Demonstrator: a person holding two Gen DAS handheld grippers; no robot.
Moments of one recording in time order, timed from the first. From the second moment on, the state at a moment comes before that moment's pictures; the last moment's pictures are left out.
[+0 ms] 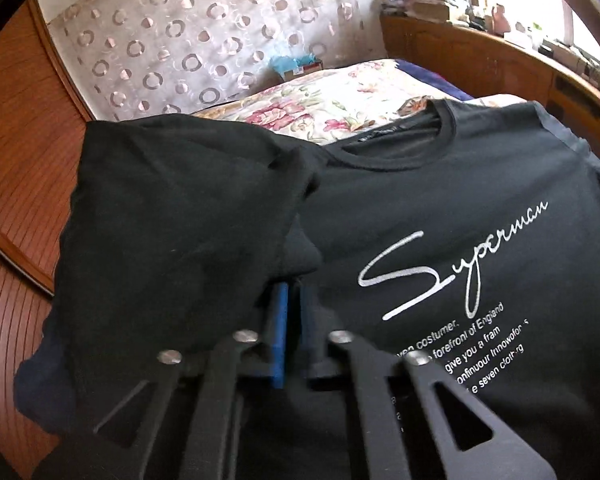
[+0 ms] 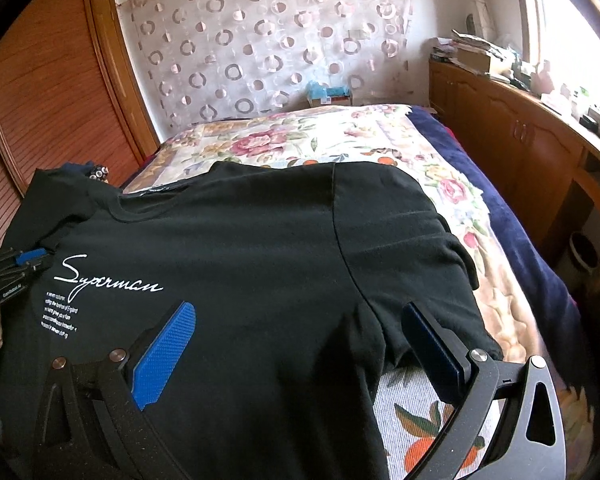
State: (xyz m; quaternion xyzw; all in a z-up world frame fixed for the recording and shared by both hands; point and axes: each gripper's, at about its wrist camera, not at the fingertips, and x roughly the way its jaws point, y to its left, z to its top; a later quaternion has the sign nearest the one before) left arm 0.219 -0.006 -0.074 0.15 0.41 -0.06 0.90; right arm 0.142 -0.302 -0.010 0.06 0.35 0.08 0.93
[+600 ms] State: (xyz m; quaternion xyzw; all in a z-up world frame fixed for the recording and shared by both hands) left arm 0.183 -0.004 -0.018 0.04 0.37 -0.15 0.92; right arm 0.139 -0.330 -0.007 0.06 0.34 0.04 0.94
